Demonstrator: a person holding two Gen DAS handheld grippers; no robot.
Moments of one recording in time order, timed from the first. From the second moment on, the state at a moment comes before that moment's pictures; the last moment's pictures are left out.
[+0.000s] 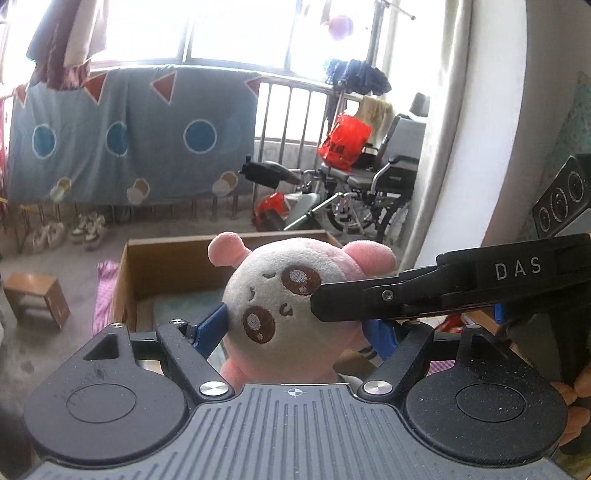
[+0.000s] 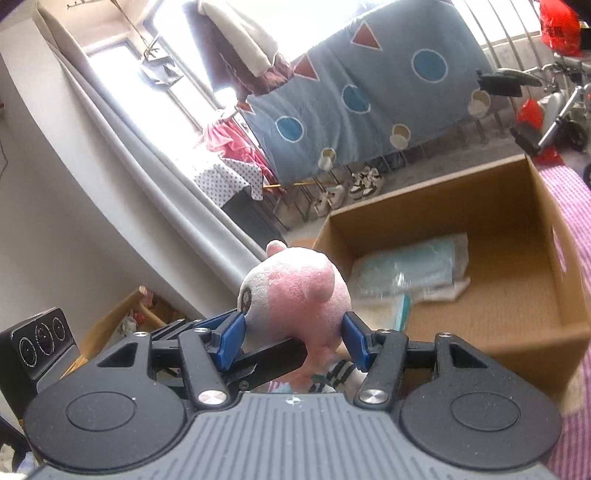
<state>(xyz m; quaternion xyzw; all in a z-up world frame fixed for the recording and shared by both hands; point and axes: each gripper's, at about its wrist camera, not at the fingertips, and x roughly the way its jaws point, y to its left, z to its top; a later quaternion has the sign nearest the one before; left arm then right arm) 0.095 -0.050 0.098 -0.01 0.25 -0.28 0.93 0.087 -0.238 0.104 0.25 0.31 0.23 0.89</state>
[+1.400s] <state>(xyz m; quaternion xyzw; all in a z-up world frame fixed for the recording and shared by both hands) 0.306 -0.130 -0.013 0.09 0.55 -0.27 0.79 0.282 -0.286 -0.064 0.40 0.59 0.12 0.69</state>
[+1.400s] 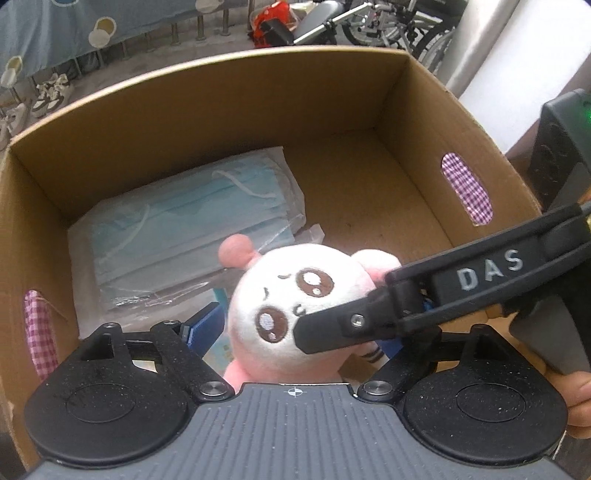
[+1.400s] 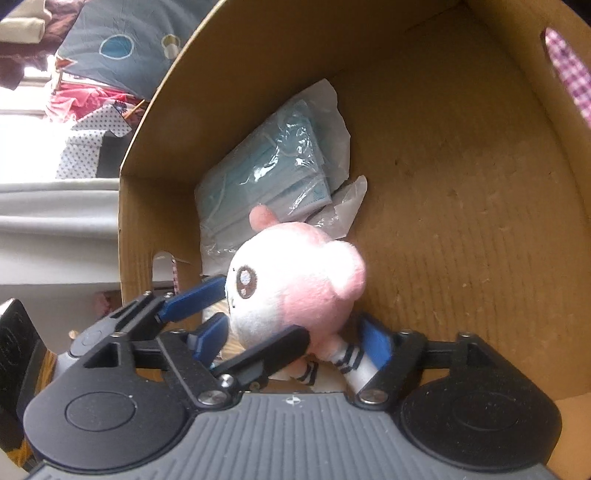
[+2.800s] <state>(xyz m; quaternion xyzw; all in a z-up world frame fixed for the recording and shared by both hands) 0.109 0.031 0.026 -0.09 0.41 -0.21 0.89 0.061 -0.239 0.020 0.36 0.41 0.24 0.80</state>
